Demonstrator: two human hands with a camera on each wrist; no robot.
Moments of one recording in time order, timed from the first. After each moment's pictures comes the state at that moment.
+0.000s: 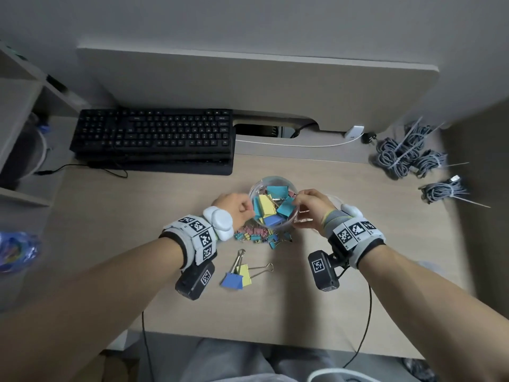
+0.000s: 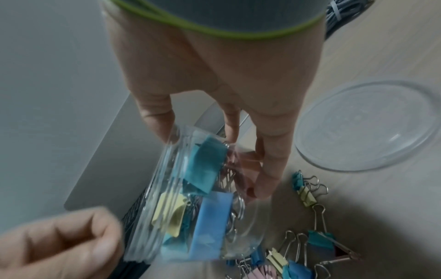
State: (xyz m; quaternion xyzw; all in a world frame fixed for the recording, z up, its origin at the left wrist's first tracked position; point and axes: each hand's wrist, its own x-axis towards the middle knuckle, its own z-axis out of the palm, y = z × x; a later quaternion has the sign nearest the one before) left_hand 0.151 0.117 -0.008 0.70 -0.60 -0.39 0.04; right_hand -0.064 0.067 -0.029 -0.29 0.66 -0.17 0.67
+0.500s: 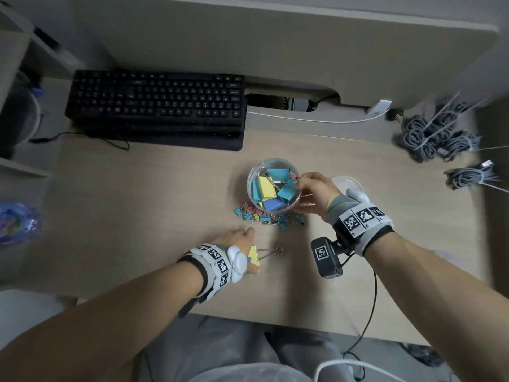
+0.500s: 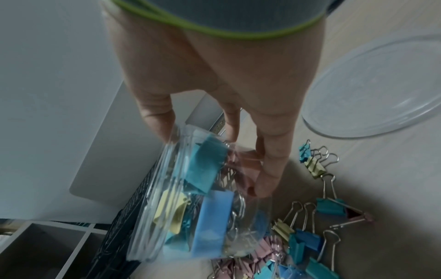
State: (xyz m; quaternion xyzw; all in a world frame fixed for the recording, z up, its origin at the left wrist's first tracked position) left_hand 0.142 0.204 -0.087 0.61 -0.64 -0.41 -0.25; right_hand -0.039 0.069 -0.050 -0.30 0.65 -0.14 0.68
